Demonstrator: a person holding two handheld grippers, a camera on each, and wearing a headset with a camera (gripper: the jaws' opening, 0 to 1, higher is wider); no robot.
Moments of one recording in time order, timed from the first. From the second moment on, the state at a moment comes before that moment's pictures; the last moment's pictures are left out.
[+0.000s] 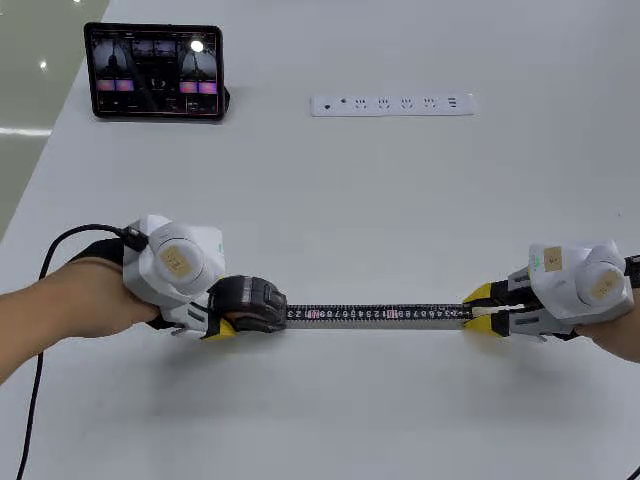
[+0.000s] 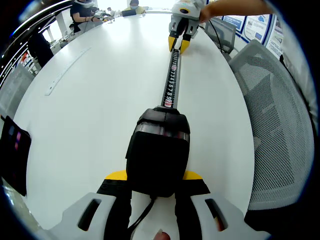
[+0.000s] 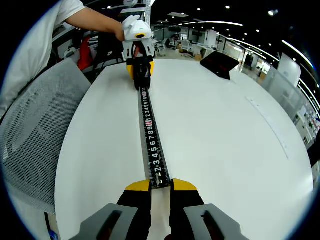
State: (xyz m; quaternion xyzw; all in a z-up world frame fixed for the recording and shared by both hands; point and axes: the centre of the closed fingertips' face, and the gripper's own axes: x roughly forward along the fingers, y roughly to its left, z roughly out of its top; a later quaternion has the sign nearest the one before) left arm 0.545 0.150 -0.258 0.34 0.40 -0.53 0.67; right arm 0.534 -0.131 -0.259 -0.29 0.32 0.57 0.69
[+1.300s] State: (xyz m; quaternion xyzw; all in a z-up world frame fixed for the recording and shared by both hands) left arm 0.545 0.146 -0.255 0.34 0.38 -0.52 0.68; right arm 0.536 -0.151 -0.268 -0.31 0.37 0.57 0.67
